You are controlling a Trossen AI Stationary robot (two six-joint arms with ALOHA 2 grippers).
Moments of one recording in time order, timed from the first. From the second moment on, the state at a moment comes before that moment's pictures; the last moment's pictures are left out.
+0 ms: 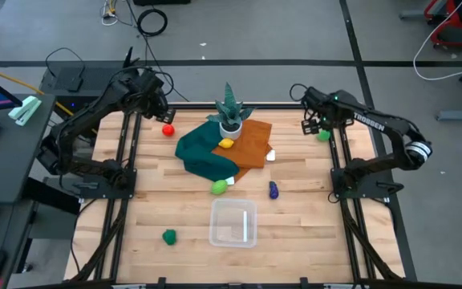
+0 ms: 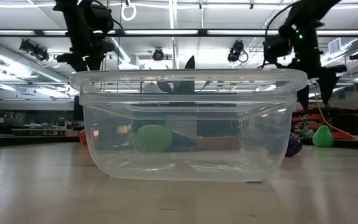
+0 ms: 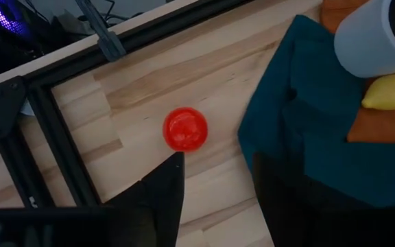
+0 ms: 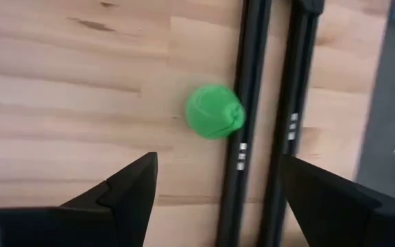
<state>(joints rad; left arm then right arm) 0.85 1.28 1.20 -1.06 -0.09 -0.30 -0.84 1.28 0.97 -1.19 0.31 0.61</state>
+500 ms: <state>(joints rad) 0.85 1.28 1.20 -1.06 -0.09 -0.29 -0.85 1.25 0.74 -0.97 0.44 0.78</state>
